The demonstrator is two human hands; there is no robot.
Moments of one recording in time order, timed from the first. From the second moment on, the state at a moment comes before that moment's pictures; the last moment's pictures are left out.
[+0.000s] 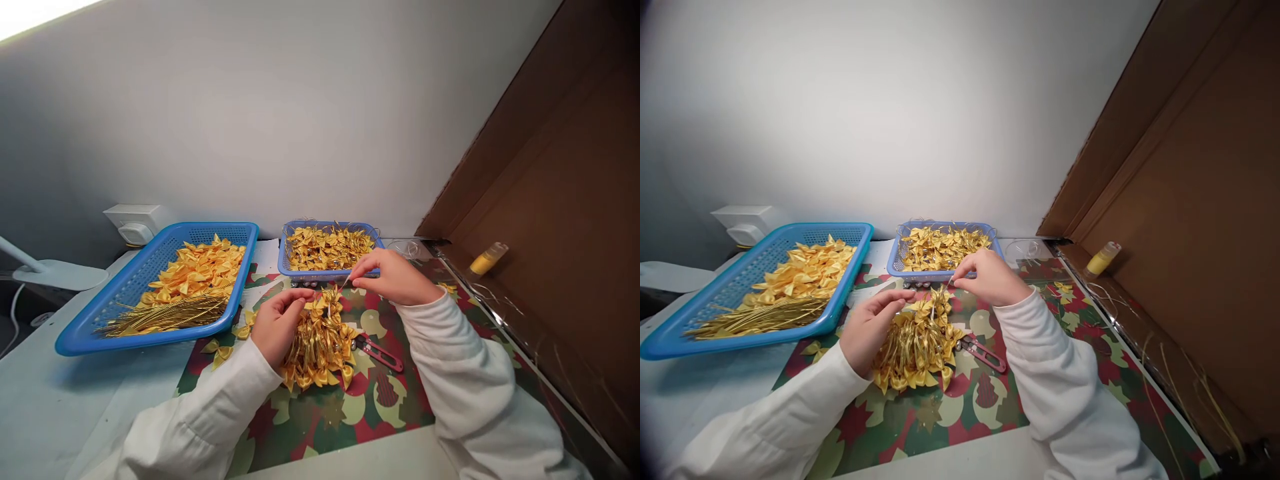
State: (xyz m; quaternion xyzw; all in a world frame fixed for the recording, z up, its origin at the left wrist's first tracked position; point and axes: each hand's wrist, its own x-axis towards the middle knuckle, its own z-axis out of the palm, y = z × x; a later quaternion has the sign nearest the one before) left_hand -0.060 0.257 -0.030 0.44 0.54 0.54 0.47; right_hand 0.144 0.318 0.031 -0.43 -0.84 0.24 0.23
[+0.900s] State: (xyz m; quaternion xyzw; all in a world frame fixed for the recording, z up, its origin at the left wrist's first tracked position) left_hand -0.060 0.250 -0.025 0.47 0.45 0.58 0.48; right_hand 0.128 0.328 0.007 -0.47 -0.87 0.10 0.14
